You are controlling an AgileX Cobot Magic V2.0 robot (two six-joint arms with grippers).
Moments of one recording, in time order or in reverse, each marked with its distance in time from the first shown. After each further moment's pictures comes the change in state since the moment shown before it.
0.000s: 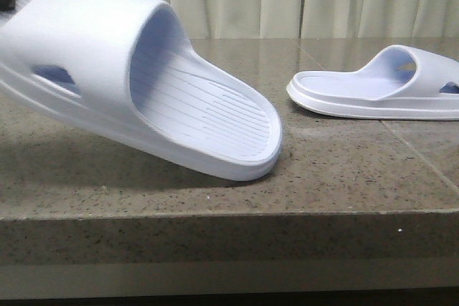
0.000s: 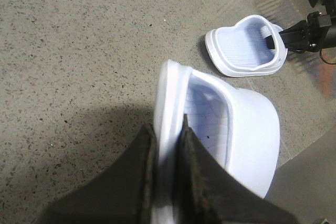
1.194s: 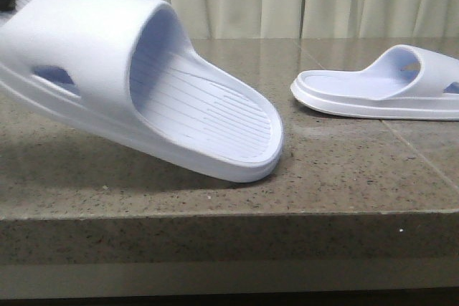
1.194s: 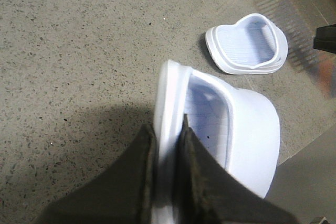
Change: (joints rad) left arm 0.000 0.000 0.000 0.000 0.006 0.000; right arm -0.160 -0.280 0.137 -0.048 -0.103 0.071
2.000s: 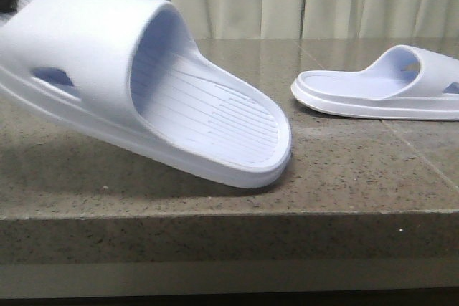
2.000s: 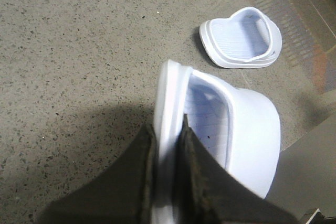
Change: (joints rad) left arm 0.000 0.000 0.000 0.002 0.026 -0.002; right arm 0.429 -0.799 0.391 -0.725 -0.248 0.597
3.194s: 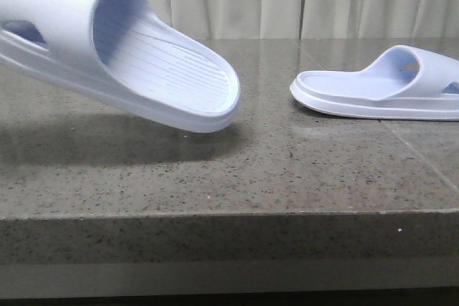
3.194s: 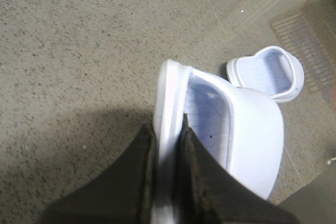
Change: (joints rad) left arm 0.159 0.043 -0.104 0.036 0.074 -0.020; right arm 0.159 -0.240 0.223 0.000 -0.221 -0.024
